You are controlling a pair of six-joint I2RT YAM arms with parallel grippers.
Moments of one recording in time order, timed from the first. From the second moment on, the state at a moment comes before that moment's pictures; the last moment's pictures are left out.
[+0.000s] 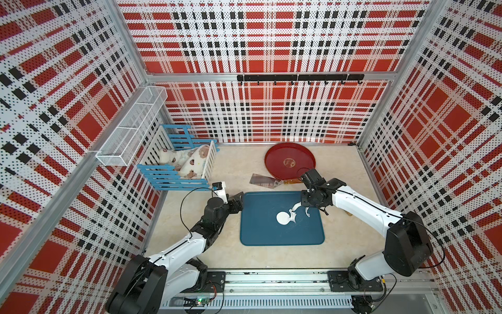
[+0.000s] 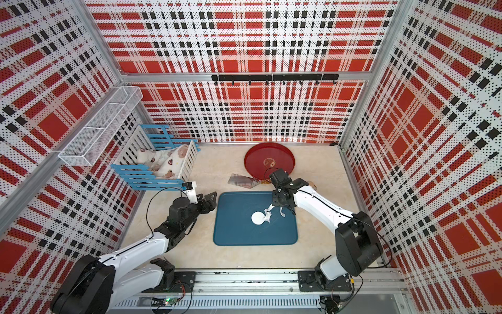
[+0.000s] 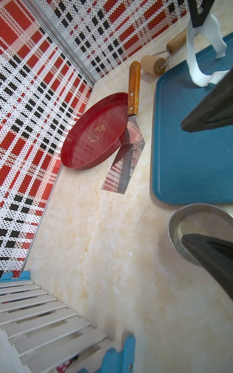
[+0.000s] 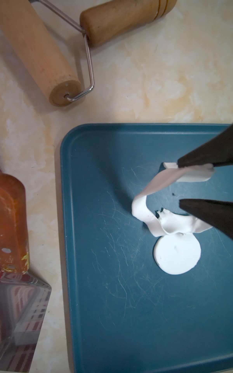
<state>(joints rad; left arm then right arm) -0.41 1.09 0.30 0.44 -0.08 -0.48 0.55 1.51 1.09 -0.78 0.13 0.57</state>
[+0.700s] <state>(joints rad) -0.41 1.09 0.30 0.44 -0.08 -0.48 0.62 1.66 1.07 -0.69 0.00 0.59</state>
